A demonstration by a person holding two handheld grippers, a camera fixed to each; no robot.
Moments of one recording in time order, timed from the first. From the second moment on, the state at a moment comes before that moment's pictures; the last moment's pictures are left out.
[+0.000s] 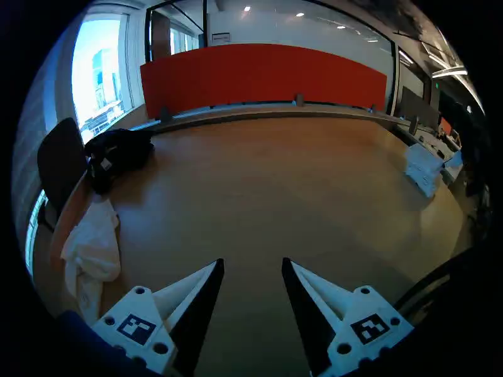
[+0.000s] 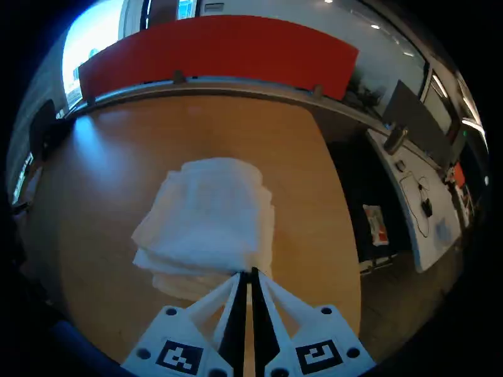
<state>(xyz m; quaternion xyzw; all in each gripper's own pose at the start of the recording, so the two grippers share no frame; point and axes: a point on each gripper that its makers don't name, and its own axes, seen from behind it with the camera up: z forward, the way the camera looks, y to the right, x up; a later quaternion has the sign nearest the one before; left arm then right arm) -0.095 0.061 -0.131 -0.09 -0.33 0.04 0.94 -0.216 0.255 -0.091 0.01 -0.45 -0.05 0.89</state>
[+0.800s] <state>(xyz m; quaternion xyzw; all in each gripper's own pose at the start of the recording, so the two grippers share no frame) -0.093 0.059 -0.130 -0.08 -0.33 0.05 0.94 -0.257 0.268 -0.099 -0.03 -0.49 -0.03 0.87</state>
